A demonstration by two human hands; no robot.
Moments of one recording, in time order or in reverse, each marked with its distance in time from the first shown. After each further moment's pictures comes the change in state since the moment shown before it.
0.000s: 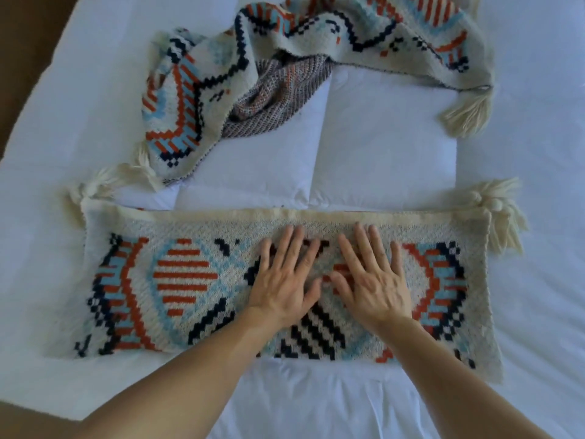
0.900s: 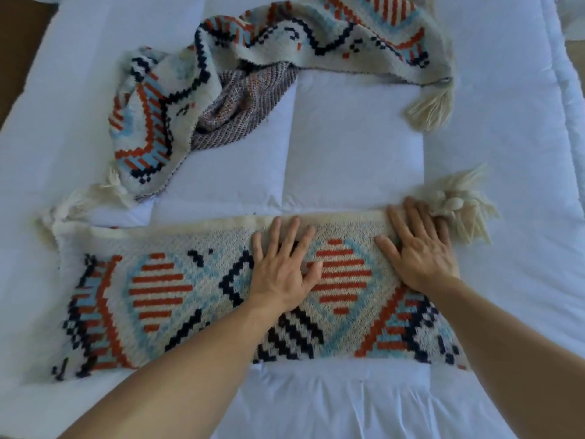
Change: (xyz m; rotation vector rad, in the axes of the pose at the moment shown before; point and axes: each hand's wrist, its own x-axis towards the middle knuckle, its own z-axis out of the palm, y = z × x) left_hand 0.047 0.030 -0.011 0.009 -0.120 -0.098; right_hand 0.027 0.126 -0.011 0.016 -0.086 0.260
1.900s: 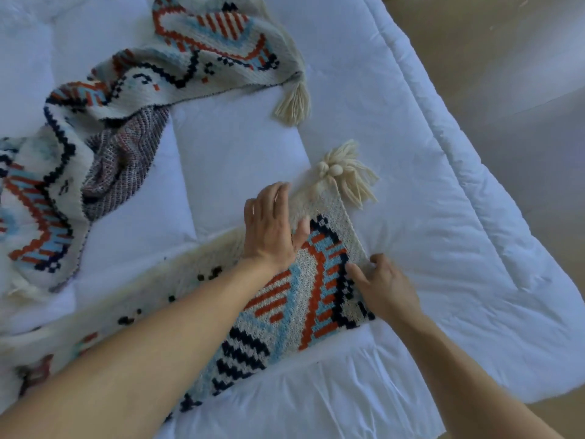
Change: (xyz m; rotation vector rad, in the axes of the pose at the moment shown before) left_hand 0.069 0.117 -0.053 -0.172 0.361 0.426; right_hand -0.124 0.024 0.005 0.624 -0.068 0.608
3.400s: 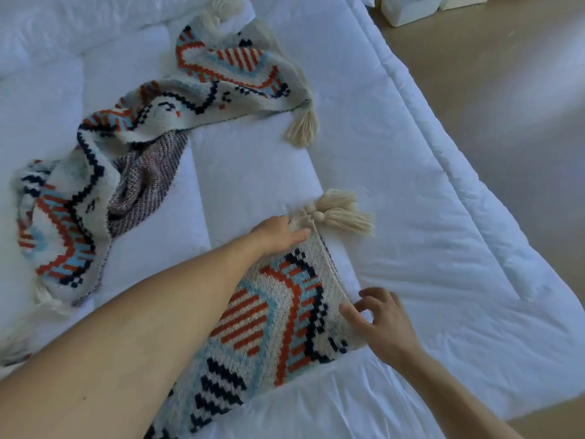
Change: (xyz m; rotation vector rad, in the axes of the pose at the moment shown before) left_hand 0.044 -0.027 -0.035 -0.256 -0.740 -0.300; right_hand -0.051 -0.009 0.009 0.138 -0.089 -0.256
